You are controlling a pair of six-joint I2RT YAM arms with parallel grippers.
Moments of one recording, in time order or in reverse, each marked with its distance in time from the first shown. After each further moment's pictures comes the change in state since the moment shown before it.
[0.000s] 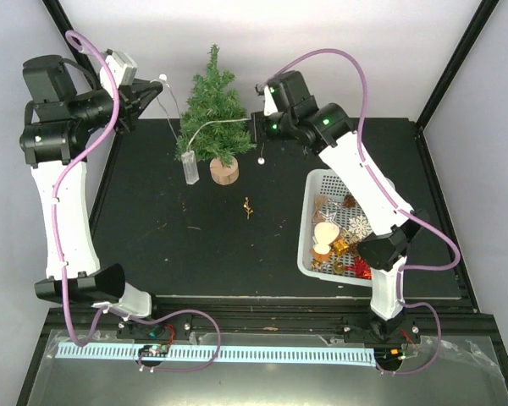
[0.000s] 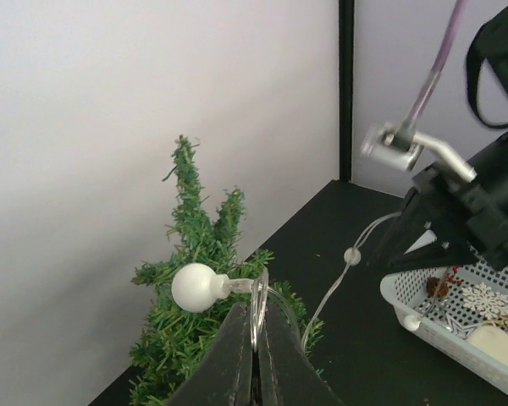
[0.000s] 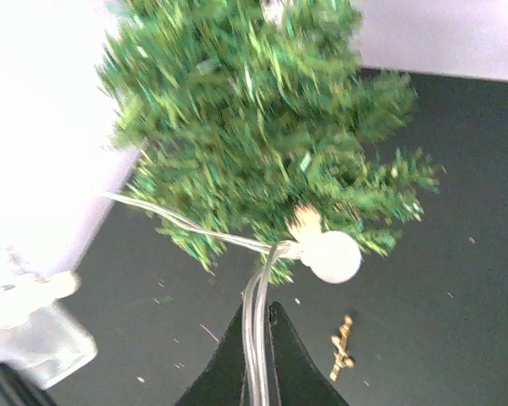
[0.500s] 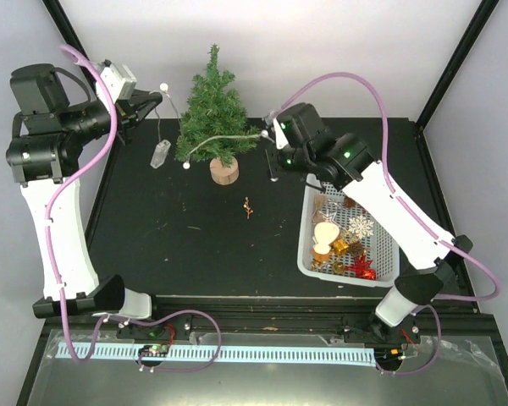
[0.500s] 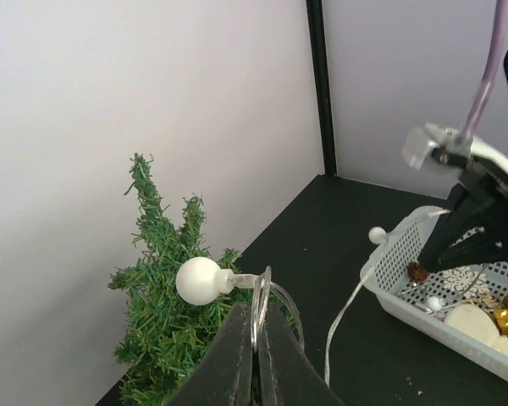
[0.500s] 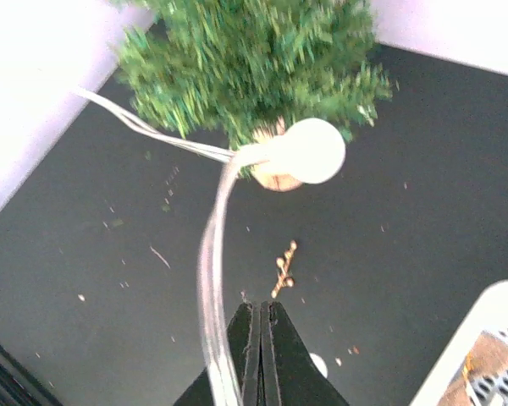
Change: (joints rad) left arm -0.002 -0.073 0.037 -0.137 0.018 0.090; right arm 0.097 -0.342 -0.461 0.037 0.141 -0.108
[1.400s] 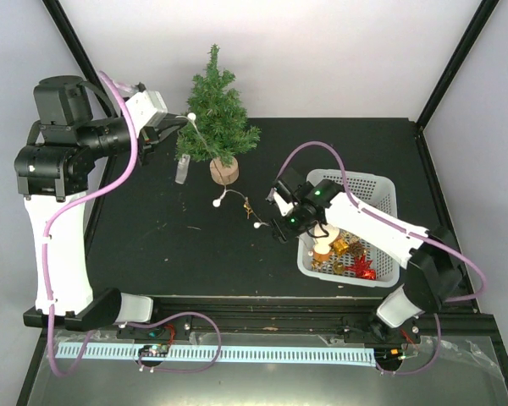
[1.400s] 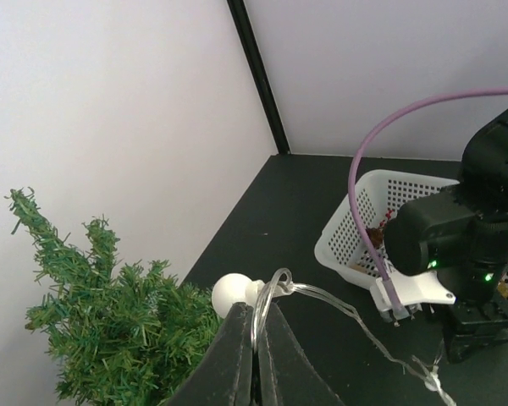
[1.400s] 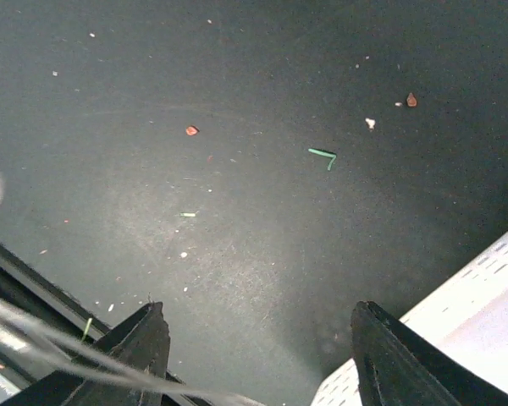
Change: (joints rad) left arm -0.212 -0.047 0.009 -0.145 -0.112 0.165; right arm 0.001 -0.060 -0.631 0.093 -0.185 -0.066
